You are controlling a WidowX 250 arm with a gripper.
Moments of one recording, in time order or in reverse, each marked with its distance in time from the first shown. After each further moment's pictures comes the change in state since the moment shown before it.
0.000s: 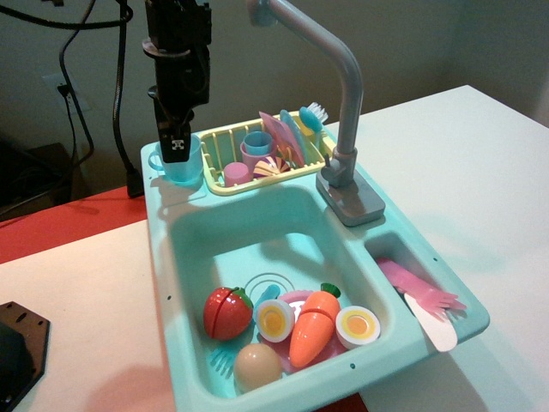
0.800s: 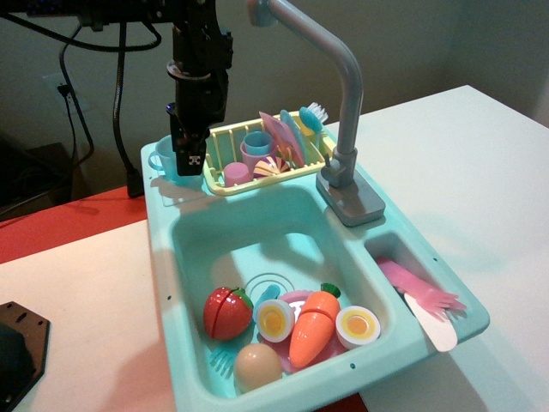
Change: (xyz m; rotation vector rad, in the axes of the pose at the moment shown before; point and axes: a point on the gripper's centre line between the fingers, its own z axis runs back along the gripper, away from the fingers) arm 0.014 0.000 -0.022 -0.009 0.049 -0.013
